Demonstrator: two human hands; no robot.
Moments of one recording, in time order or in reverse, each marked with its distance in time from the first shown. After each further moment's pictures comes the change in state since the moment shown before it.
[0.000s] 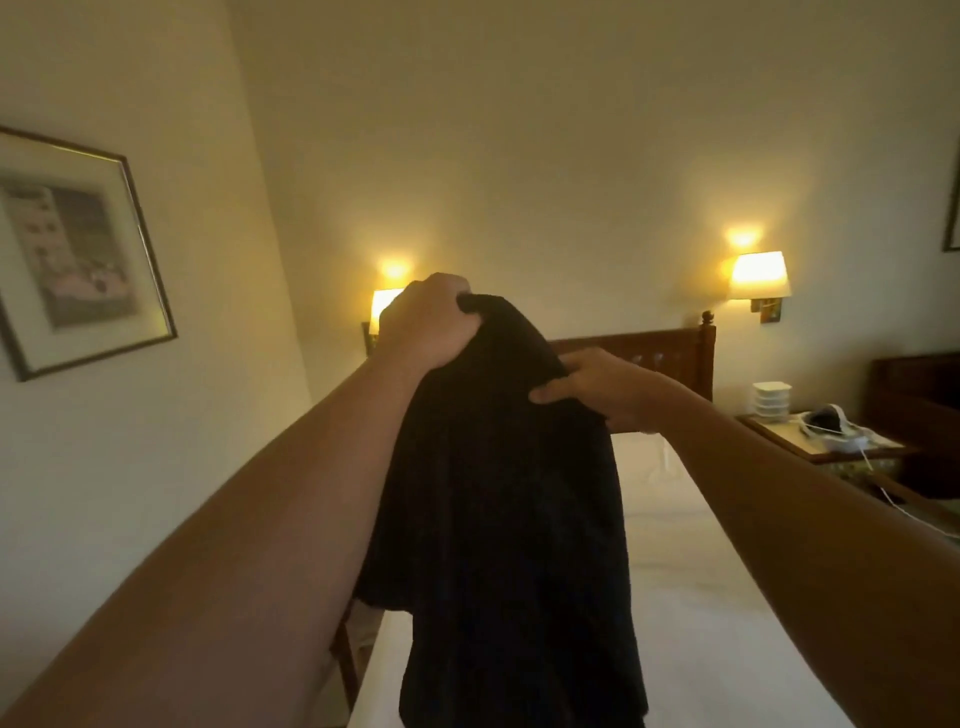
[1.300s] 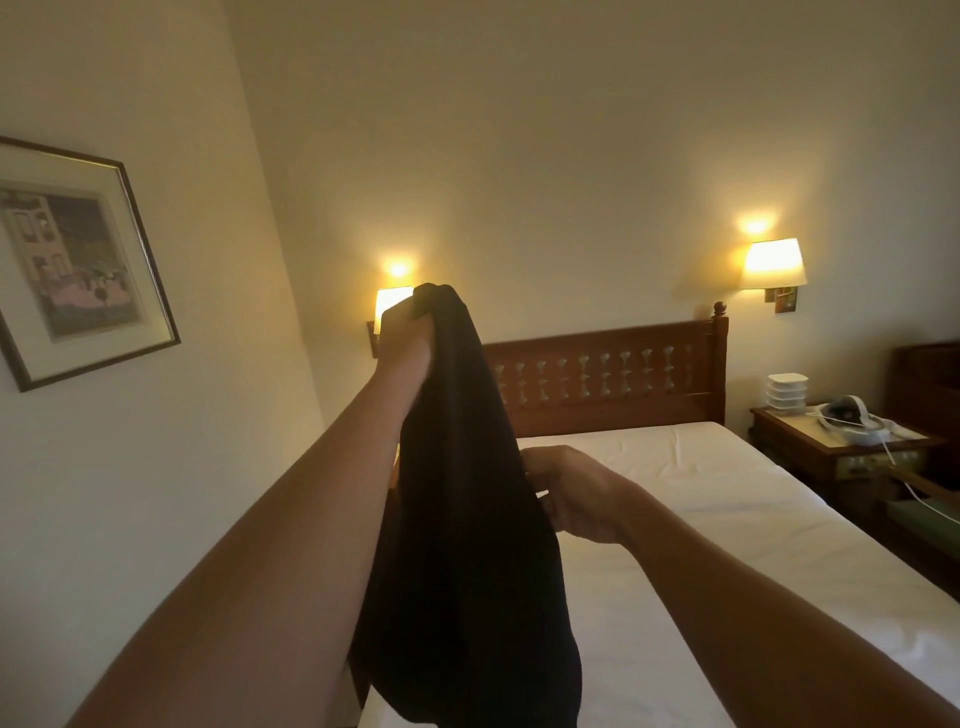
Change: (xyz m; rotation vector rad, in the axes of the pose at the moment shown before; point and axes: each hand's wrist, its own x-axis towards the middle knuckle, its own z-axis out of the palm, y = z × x) left_hand 0.027 -0.033 0.043 -0.782 0.091 -0.468; right_hand 0.015 0.073 0.077 0.562 -0.182 0.193
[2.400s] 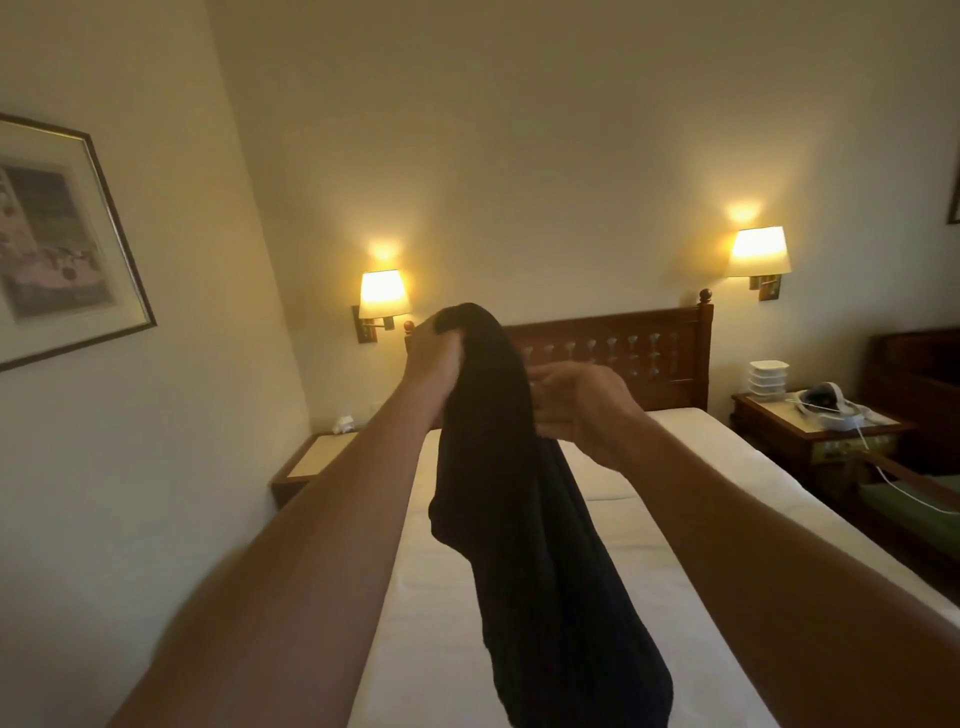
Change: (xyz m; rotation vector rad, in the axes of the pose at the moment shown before) left_hand -0.029 -0.027 0.037 0.039 -0.179 -0.072; right_hand -0.014 -0.052 -0.024 0.165 0.297 -0.218
